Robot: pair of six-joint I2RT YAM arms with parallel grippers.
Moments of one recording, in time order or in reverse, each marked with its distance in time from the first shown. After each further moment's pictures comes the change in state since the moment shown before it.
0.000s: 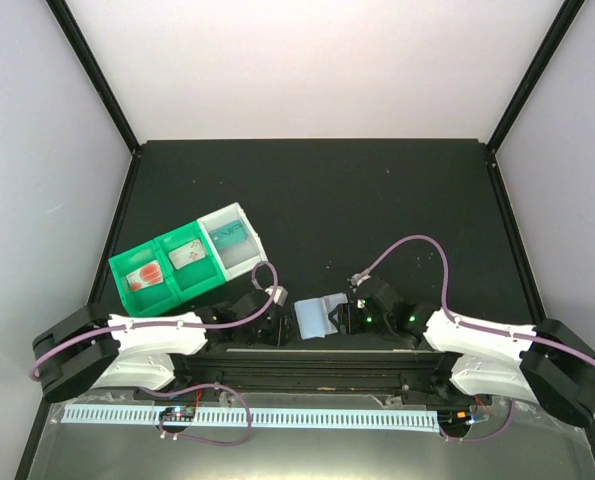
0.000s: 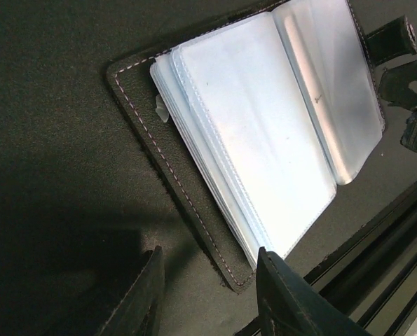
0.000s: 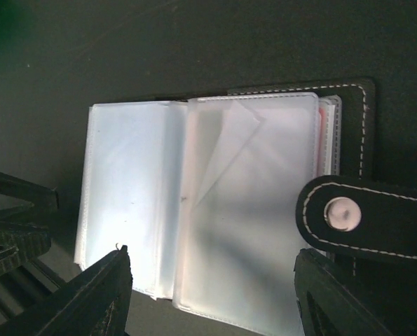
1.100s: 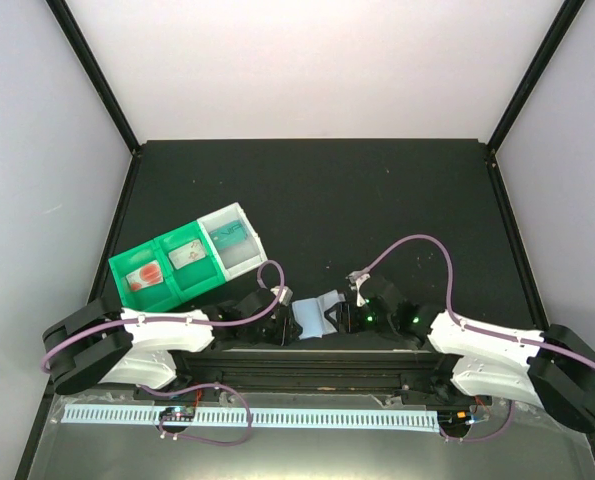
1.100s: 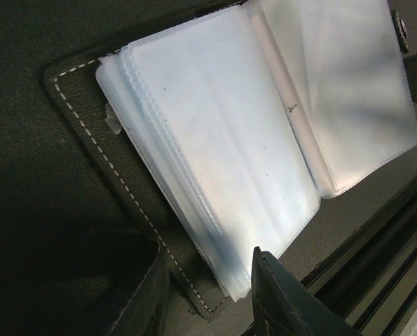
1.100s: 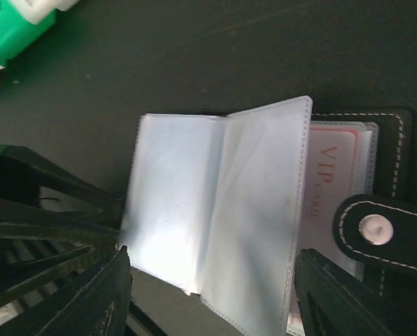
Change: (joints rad) left arm 0.000 0.081 0.017 0.063 0.033 0.000; right arm -0.003 -0.034 -0.010 0.043 -0.035 -0.023
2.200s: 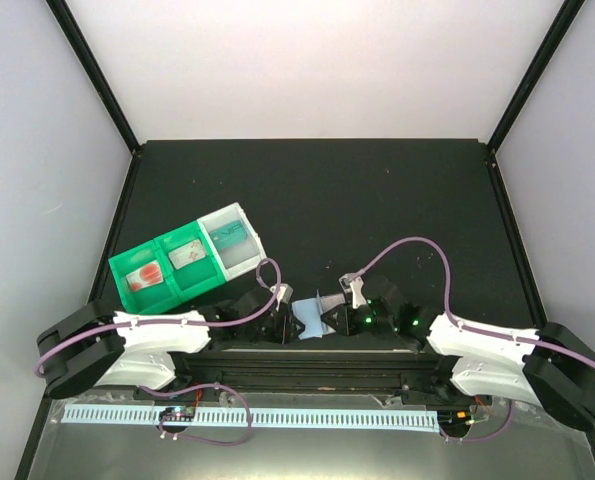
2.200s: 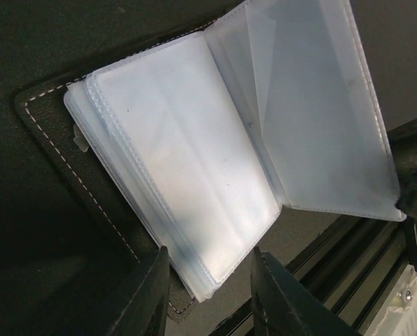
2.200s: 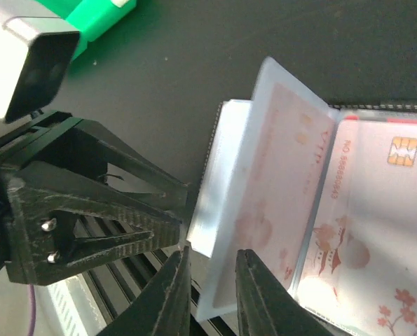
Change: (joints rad) left arm 0.000 -0.040 -0.002 0.022 0.013 -0.019; right arm 0.000 -0.005 -0.035 0.168 -0.178 0.013
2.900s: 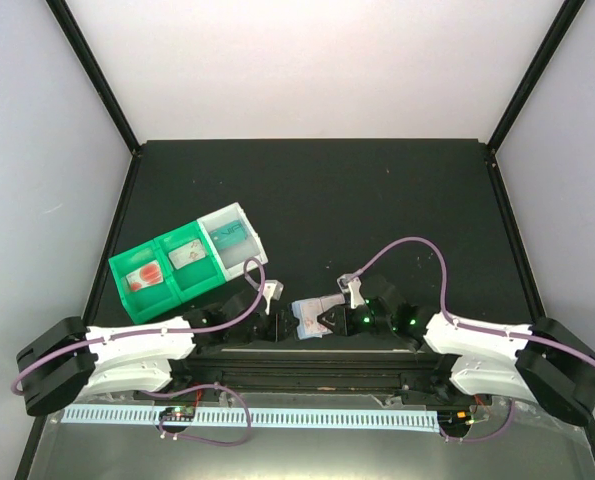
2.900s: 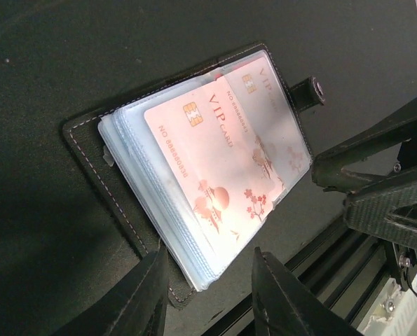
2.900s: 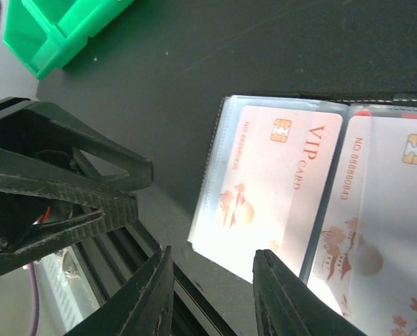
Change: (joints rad) left arm 0.000 -0.170 -0.035 -0.061 -0.069 -0.011; right arm 0.000 0.045 -0.005 0.048 -0.024 0.015
